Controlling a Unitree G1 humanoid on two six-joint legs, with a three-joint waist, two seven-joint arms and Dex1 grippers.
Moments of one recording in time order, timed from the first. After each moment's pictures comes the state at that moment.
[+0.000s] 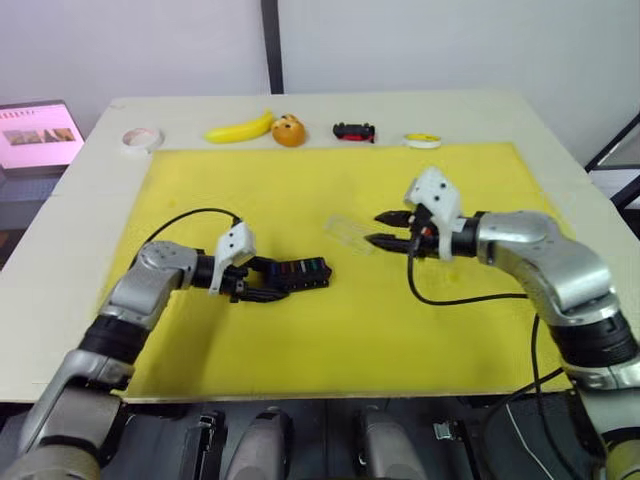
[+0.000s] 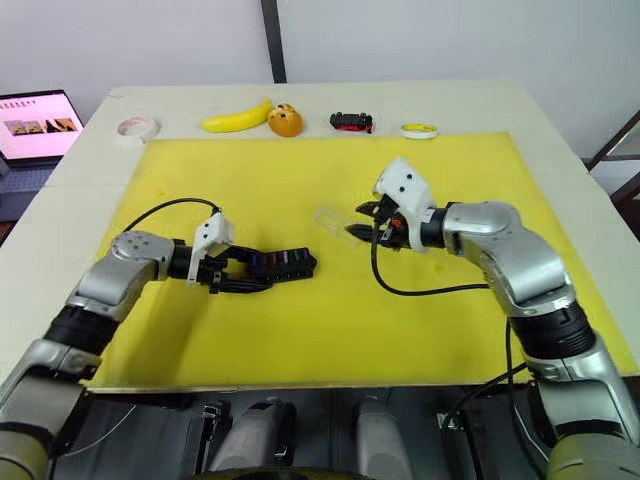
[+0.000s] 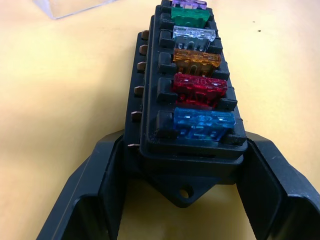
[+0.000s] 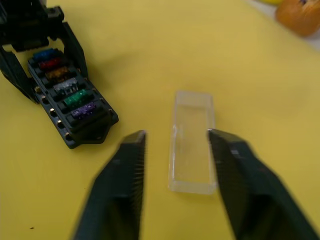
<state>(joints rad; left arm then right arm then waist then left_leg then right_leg) -0.62 0.63 -0.26 0.39 -0.30 0.20 -1.33 -0.65 -0.71 0.21 -0.12 0.38 0.70 0.82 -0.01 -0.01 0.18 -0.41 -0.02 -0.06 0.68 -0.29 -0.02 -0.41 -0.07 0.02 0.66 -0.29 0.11</state>
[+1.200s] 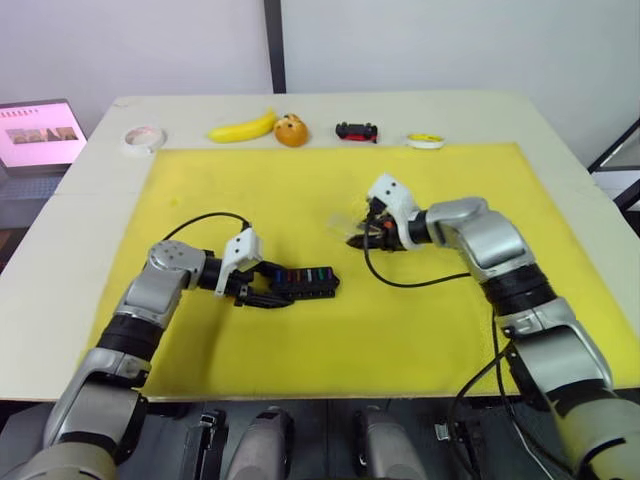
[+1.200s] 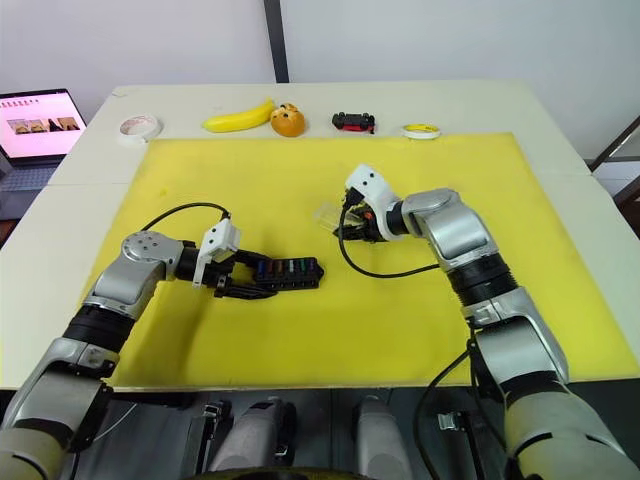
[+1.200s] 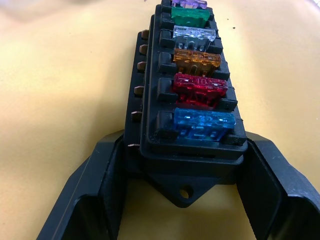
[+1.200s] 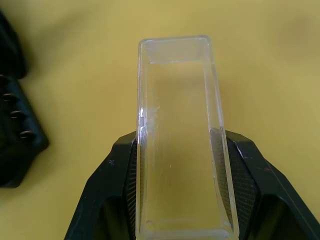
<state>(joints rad) -0.59 0.57 -0.21 0.37 -0.23 0.17 -1.41 -0.88 -0.58 0.29 0.12 0.19 0.82 0.95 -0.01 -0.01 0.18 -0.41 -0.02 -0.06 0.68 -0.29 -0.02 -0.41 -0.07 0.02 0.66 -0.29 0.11</state>
